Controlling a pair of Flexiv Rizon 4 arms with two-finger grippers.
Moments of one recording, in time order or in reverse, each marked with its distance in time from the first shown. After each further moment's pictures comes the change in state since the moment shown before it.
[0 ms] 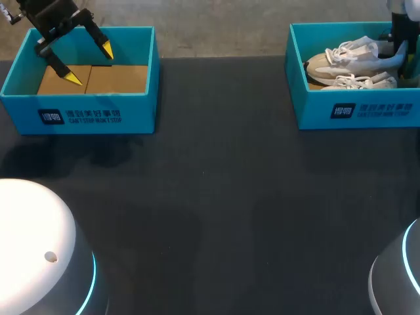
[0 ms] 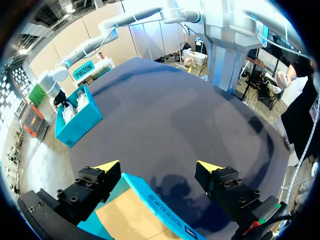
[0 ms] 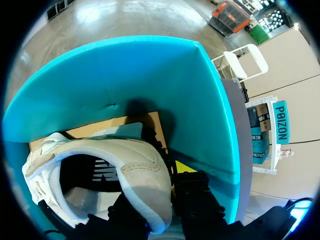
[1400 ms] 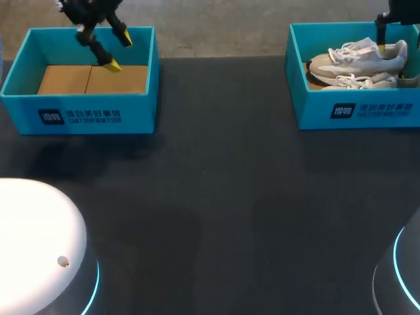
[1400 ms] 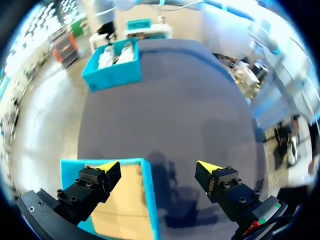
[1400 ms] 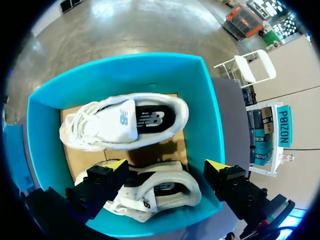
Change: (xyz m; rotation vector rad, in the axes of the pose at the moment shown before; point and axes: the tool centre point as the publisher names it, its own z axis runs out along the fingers) left arm -0.062 -0.006 0.014 -0.229 -0.158 -0.612; right arm 0.015 -0.059 -0.096 0.016 0.092 -0.079
